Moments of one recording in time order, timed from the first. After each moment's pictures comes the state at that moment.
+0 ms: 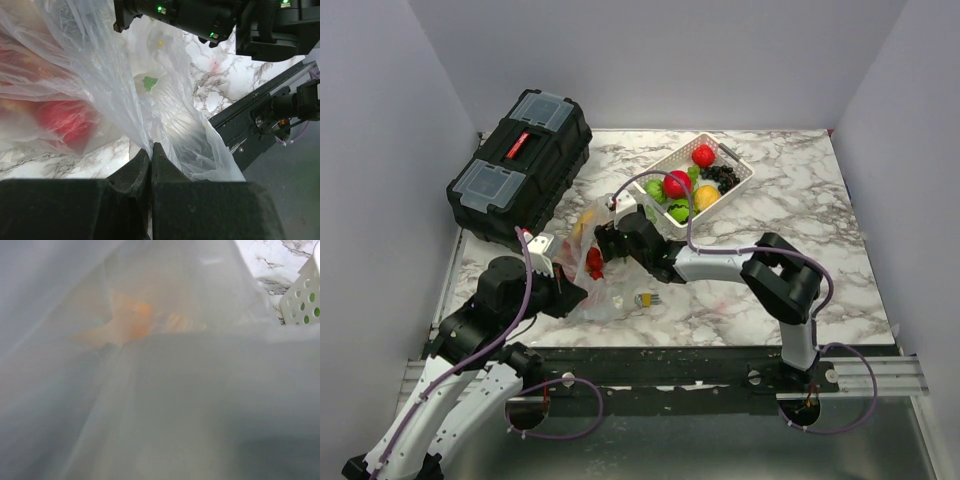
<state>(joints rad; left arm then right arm) -0.55 0.45 0.75 -0.81 0.24 -0.45 0.97 1.94 1.18 0.34 0.32 0.19</state>
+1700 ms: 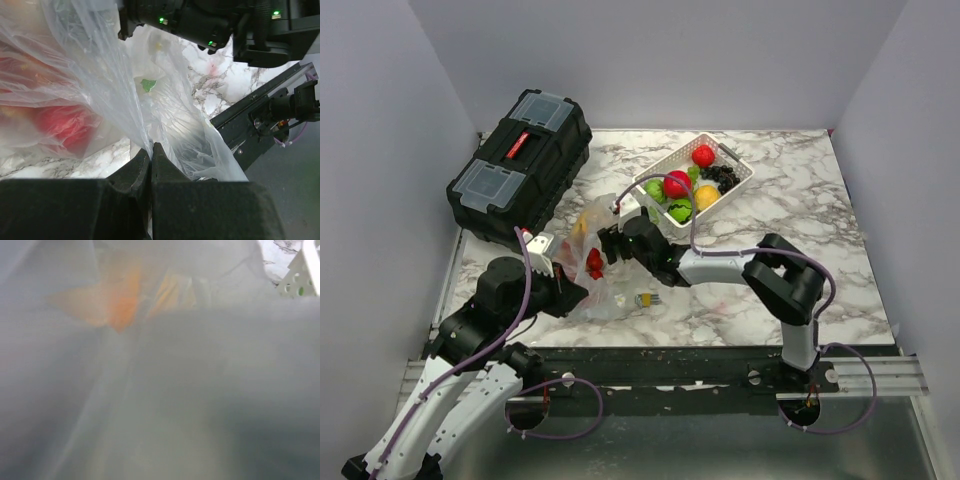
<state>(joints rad) -0.56 0.44 0.74 -0.79 0.24 -0.45 0.97 1.92 1.11 0.40 0.33 0.16</state>
